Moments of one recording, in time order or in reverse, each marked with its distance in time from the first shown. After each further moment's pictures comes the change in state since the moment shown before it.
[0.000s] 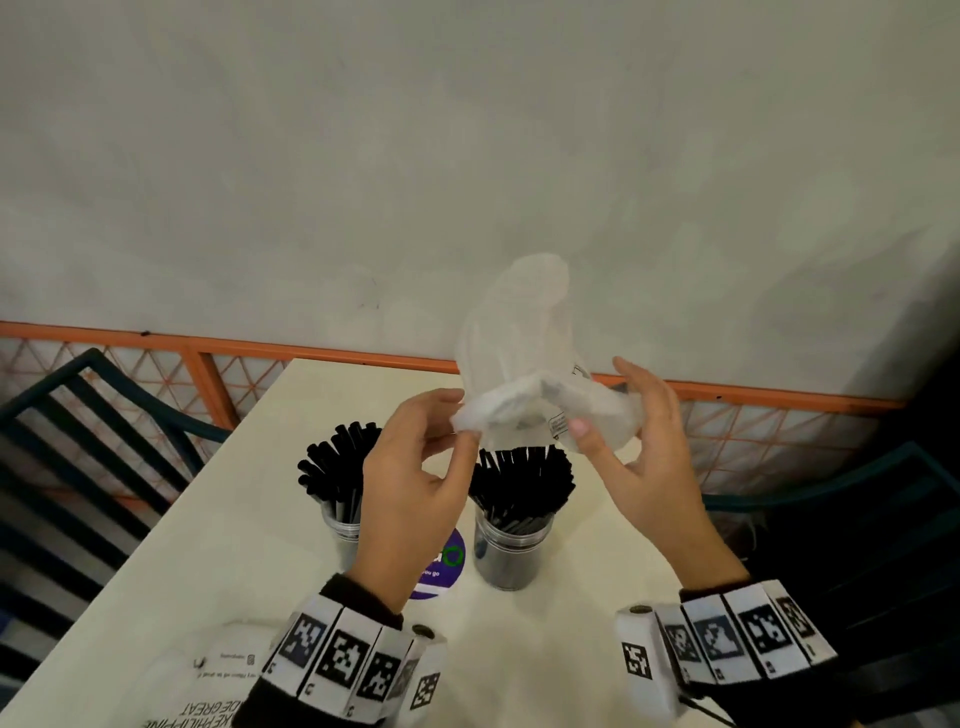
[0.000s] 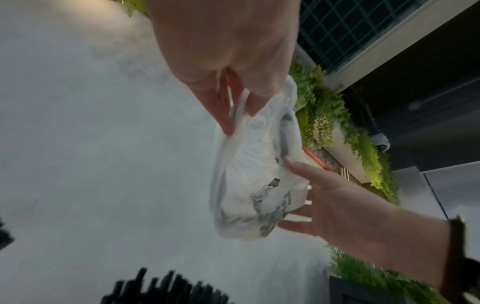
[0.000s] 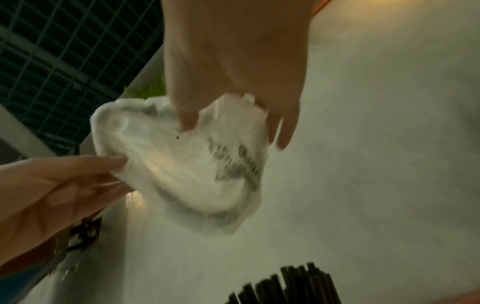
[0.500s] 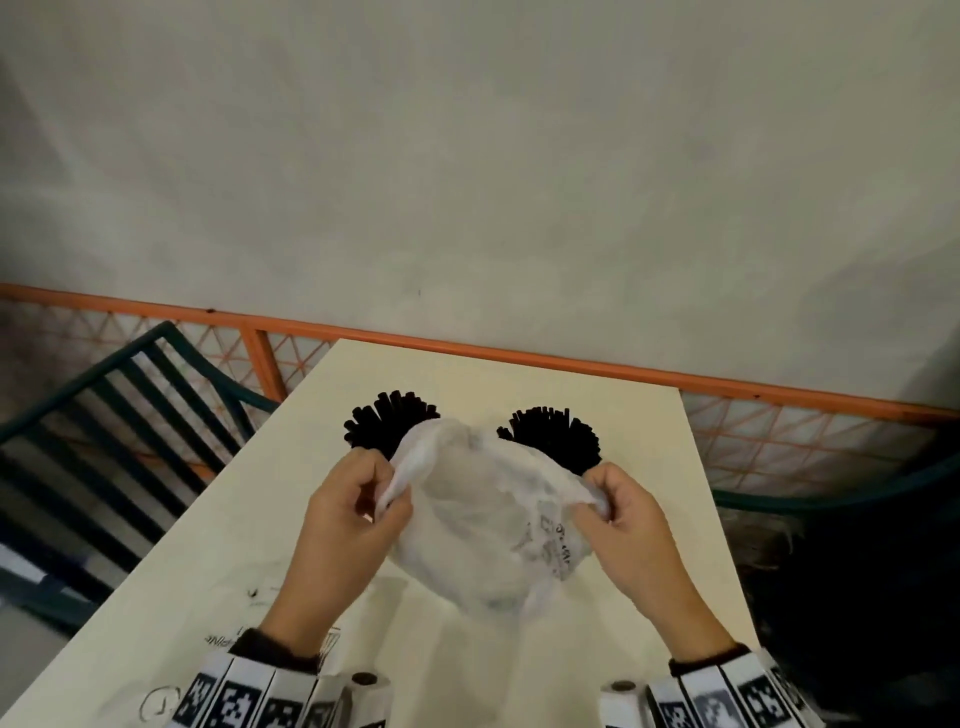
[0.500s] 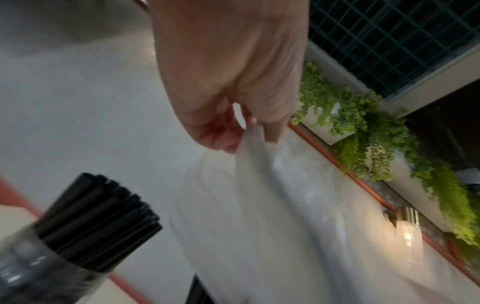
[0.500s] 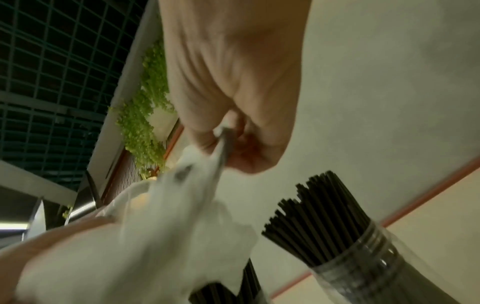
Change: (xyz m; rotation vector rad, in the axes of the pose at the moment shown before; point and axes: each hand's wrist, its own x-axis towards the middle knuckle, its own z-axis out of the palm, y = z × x) left_hand -0.057 -0.009 -0.079 0.158 -0.102 -0.250; right_hand -0.073 0.002 0.021 0.209 -0.254 0.302
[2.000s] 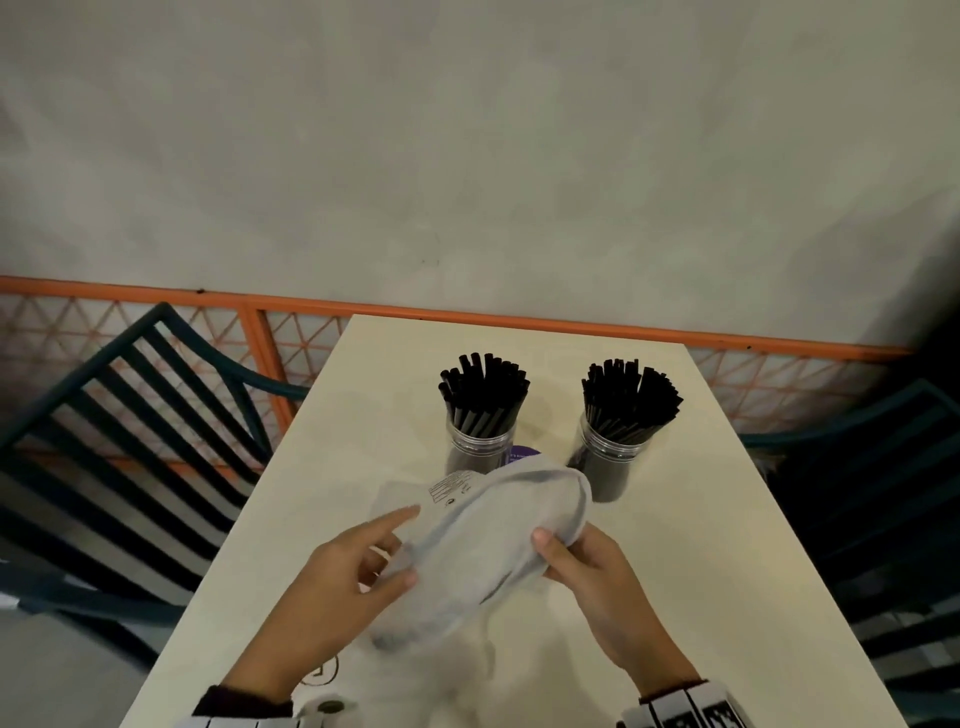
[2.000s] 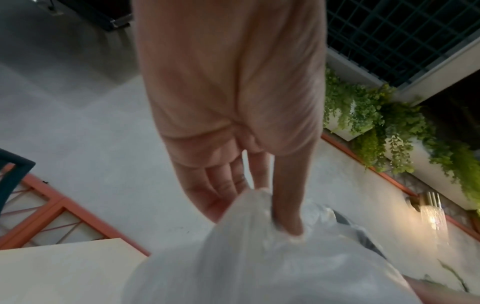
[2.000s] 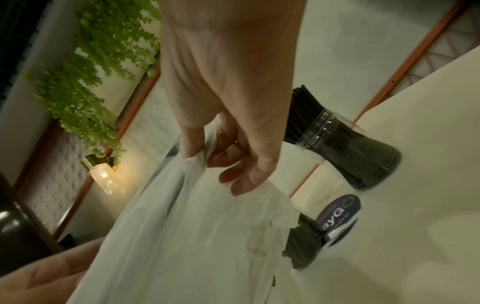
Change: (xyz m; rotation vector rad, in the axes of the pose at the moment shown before) left_hand -0.040 -0.115 -0.144 0.127 -0.517 -0.125; right_hand -0.084 -0.008 0.177 0.315 0.017 0.347
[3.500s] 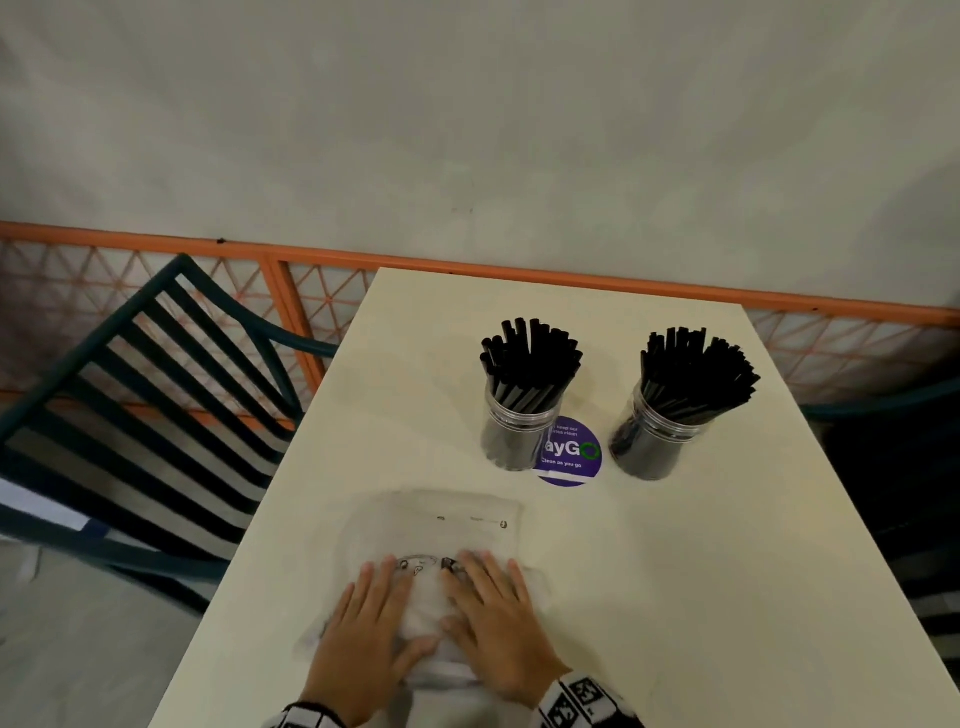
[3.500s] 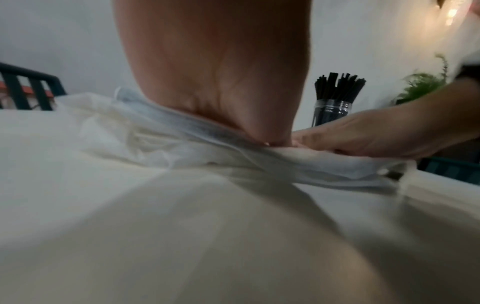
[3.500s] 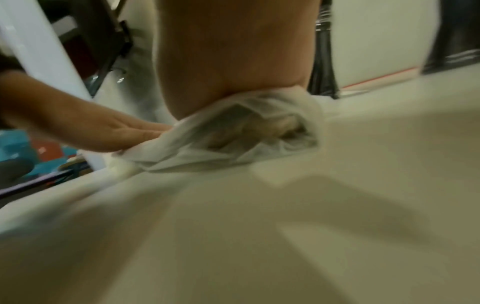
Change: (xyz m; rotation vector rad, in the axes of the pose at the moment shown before) left_hand -0.026 -0.153 0.060 0.714 -0.321 -0.163; right_hand 0.026 0.130 0.087 -1.262 -0.525 -0.095
